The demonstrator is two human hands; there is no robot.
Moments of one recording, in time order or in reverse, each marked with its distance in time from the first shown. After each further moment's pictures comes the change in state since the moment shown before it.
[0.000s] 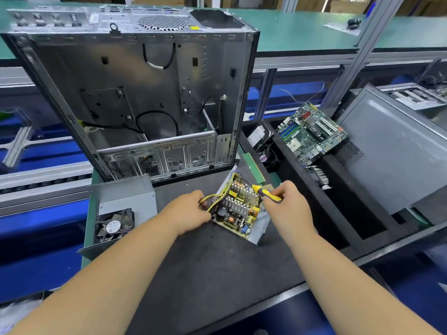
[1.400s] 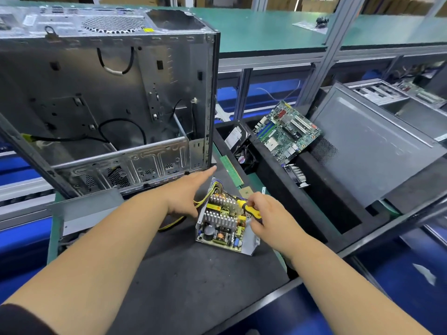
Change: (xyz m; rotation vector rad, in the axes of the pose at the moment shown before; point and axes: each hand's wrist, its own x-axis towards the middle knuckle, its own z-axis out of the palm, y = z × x) left_hand 0.066 0.038 -0.022 0.207 -0.194 0.395; right_hand 0.013 0.037 -0.024 -0.370 -0.324 -0.387
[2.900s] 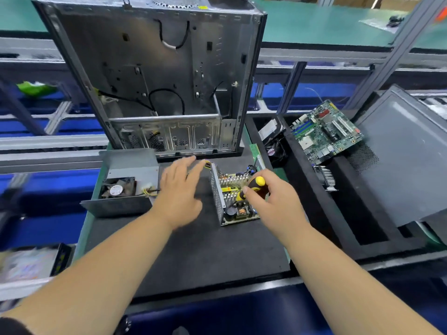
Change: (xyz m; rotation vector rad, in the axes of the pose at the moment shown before) left_hand -0.095 0.027 0.084 0.227 0.726 -0.274; right_hand -0.018 -0.045 -0.016 0.394 0.163 -0.140
